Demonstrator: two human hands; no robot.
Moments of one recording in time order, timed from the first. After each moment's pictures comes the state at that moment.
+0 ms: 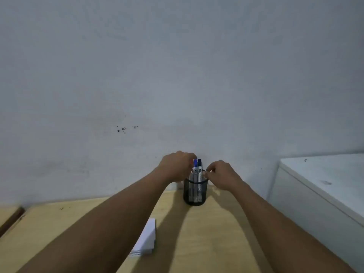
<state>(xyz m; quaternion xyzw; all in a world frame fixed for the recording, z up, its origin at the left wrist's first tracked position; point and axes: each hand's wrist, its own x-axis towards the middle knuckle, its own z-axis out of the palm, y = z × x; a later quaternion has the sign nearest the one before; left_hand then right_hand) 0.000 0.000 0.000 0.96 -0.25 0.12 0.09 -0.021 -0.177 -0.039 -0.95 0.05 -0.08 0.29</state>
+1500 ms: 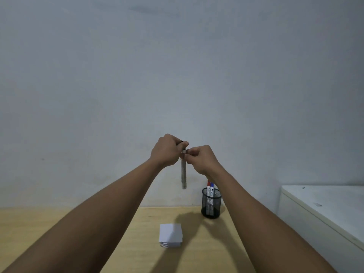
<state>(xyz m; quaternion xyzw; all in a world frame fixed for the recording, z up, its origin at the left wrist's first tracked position) -0.142 0.123 0.143 0.87 -0.14 0.23 0.41 -0.162 -0.019 0.123 -0.82 -0.11 -0.15 0.54</state>
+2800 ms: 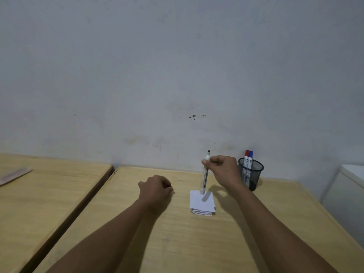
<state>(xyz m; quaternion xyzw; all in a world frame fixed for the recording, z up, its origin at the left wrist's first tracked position) -0.121 0.239 -0.109 0.95 0.06 0.13 0.29 -0.117 0.016 -0.023 -0.79 -0.04 -0.11 0.60</state>
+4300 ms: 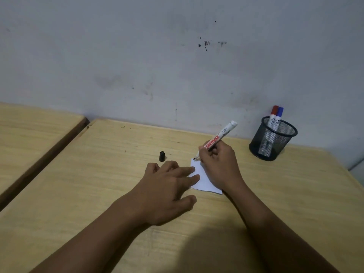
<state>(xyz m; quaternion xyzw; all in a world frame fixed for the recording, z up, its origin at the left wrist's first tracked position) -0.160 0.210 -0.134 0.96 -0.24 0.01 0.11 -0.082 0.039 -0.136 -0.85 -0.05 -0.09 0.51</state>
